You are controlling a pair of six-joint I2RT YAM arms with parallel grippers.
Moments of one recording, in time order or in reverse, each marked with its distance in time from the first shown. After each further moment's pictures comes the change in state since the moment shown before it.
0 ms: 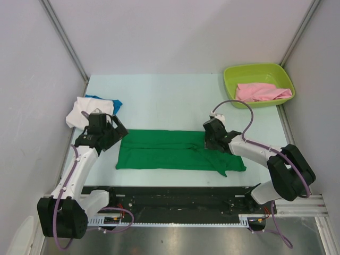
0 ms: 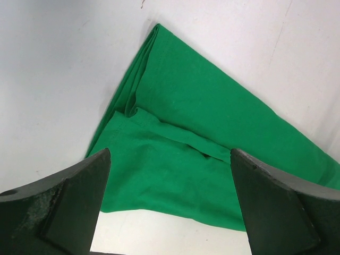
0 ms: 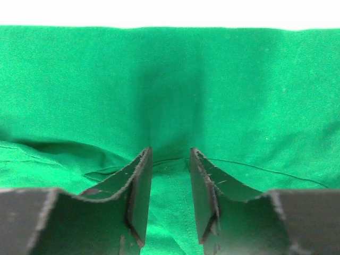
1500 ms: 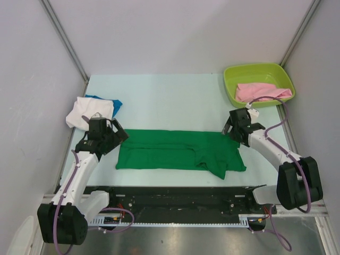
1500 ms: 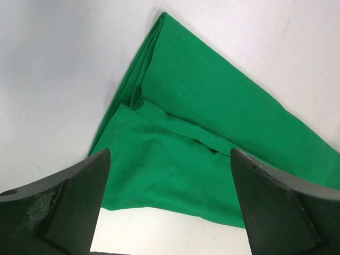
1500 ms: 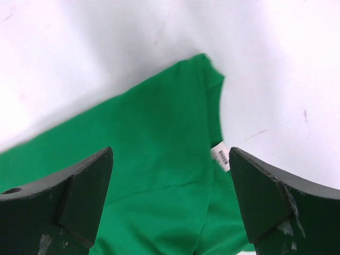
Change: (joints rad) left arm 0.000 -0.063 -0.076 0.025 0.005 0.002; right arm -0.291 -0.146 0.055 -0.206 0.093 0.127
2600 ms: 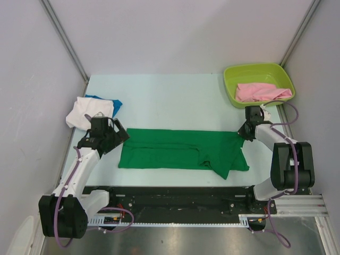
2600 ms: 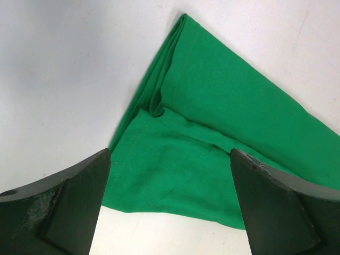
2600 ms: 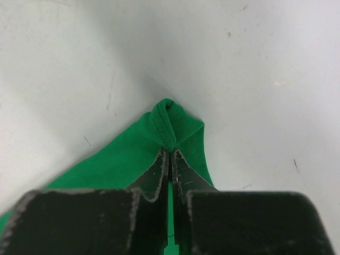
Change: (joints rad) left arm 0.000 0.066 0.000 0.027 -0.004 0.041; right arm -0.287 0.211 0.000 0.160 -0.154 -0.016
